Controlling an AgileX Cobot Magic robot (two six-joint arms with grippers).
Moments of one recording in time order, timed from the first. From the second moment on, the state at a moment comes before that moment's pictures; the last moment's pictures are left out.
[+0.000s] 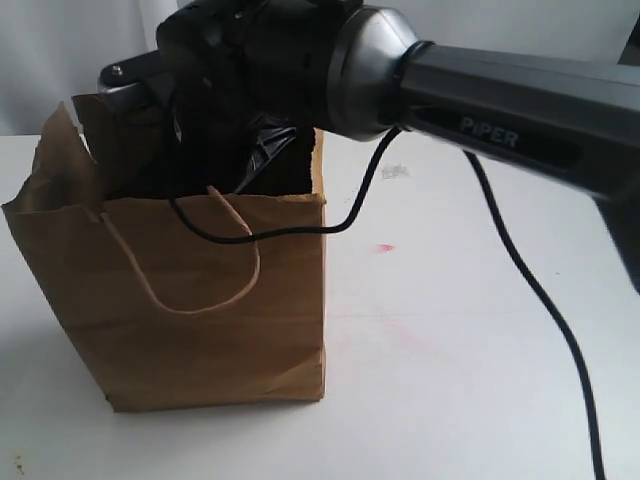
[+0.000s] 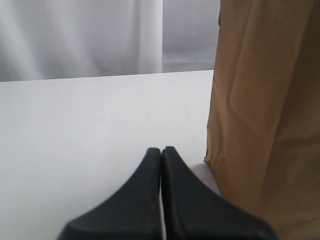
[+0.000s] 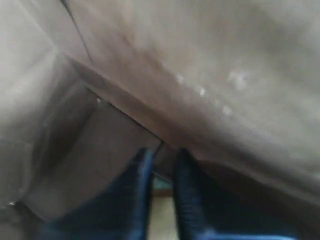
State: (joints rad) left arm -0.01 0.00 0.00 0.23 0.32 -0.23; right arm 0.60 2.11 -1.94 -0.17 0.96 0.29
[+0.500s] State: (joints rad) left arm -0.01 0.00 0.00 0.23 0.32 -0.23; right arm 0.60 1.84 -1.94 -0.15 0.99 0.20
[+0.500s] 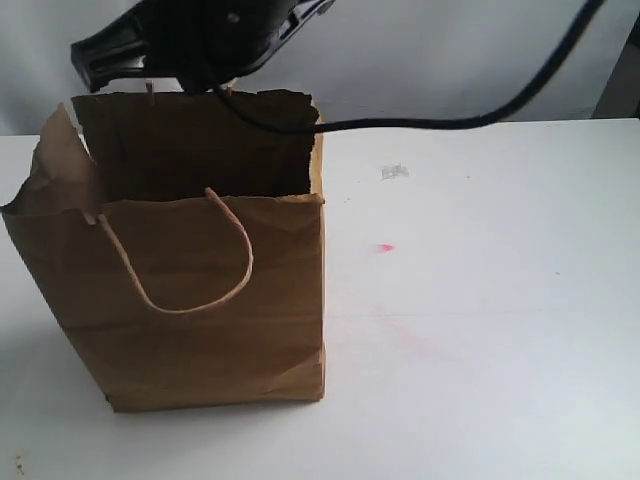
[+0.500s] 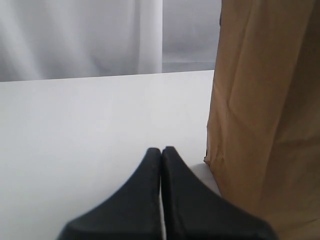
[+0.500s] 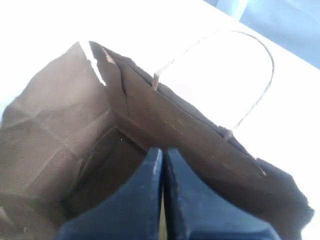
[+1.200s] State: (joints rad) left arm -0.01 0.00 0.00 0.23 0.32 -0.23; right arm 0.60 0.93 -1.12 0.11 0.96 0.12
